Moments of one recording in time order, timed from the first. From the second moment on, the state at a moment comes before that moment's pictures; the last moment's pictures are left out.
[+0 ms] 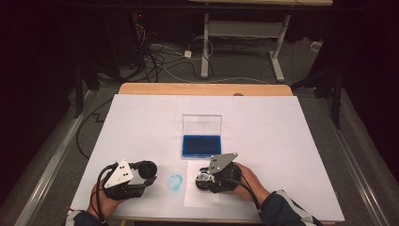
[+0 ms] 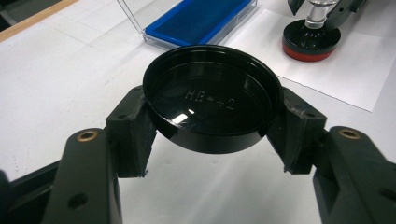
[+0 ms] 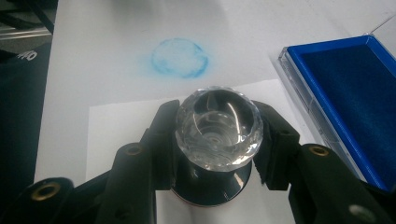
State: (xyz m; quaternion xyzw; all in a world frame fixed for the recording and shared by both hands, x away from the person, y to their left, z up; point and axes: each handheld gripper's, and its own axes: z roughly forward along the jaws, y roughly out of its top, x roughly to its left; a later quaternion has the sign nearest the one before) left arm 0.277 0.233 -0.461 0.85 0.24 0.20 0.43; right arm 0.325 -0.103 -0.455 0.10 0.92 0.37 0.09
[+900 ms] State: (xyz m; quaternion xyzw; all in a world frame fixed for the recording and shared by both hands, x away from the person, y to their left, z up) left arm 0.277 0.233 -0.460 0.85 0.24 0.20 0.43; right arm 0.328 -0.106 -0.458 0.11 0.92 0.38 0.08
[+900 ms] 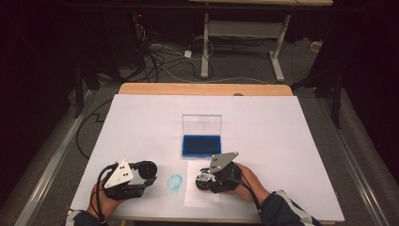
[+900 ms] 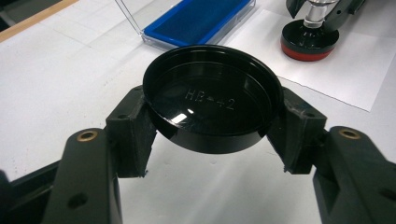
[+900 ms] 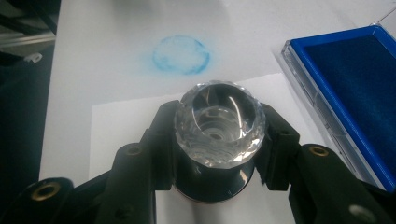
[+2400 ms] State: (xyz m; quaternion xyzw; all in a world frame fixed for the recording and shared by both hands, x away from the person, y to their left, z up) left arm 0.279 0.232 -0.466 0.85 0.24 0.19 0.43; right arm 0.319 -0.141 -0.395 0.10 0.87 0.46 0.14
